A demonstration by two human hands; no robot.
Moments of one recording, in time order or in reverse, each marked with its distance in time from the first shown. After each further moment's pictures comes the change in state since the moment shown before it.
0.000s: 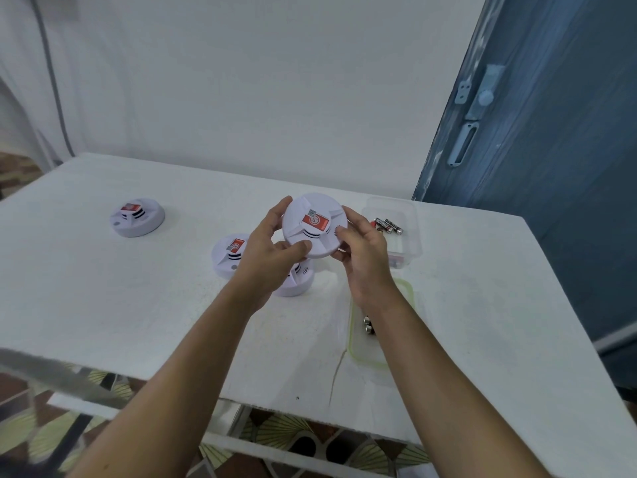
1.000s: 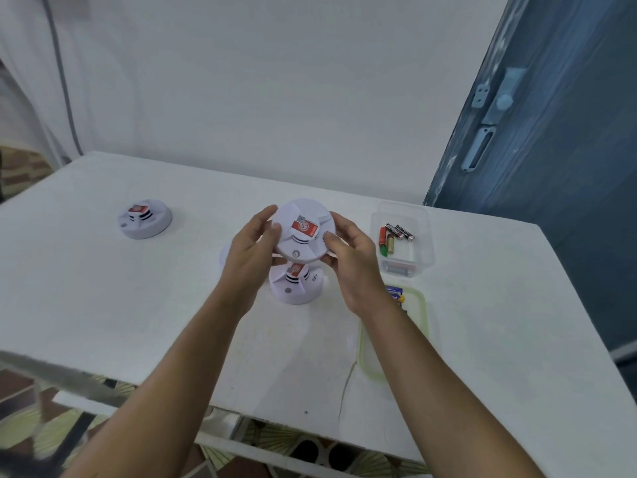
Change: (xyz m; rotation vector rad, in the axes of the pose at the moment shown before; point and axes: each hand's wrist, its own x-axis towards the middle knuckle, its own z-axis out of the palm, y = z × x) left_hand 0.021 -0.018 -0.032 -0.045 0.143 -0.065; right_hand 0.018 0.021 0.020 -0.056 -0.027 0.040
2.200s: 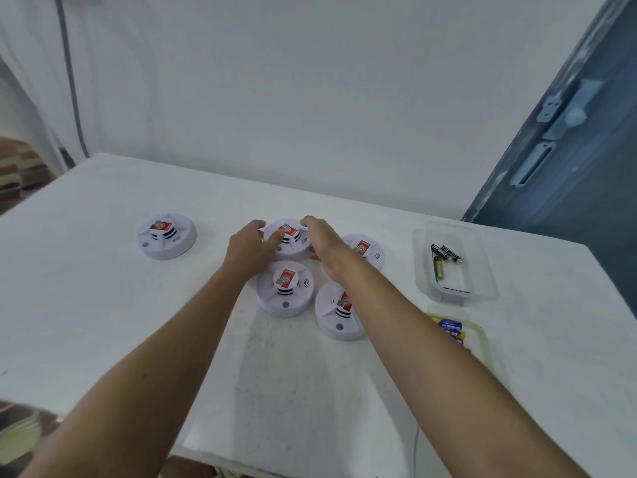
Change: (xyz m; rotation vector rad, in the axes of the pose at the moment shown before) left_hand 0.142 -0.052 -0.084 0.736 0.032 -0.117; right_hand 0.107 0.024 0.124 -0.554 -0.102 0.344
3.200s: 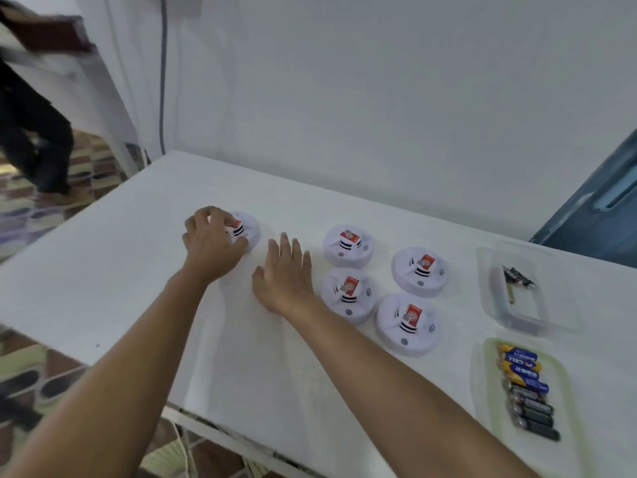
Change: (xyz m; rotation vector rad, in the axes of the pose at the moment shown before) left_hand -0.002 -0.106 -0.113 0.178 0.328 0.022; right_hand -0.019 0.014 0.159 -0.900 -0.059 -0.421
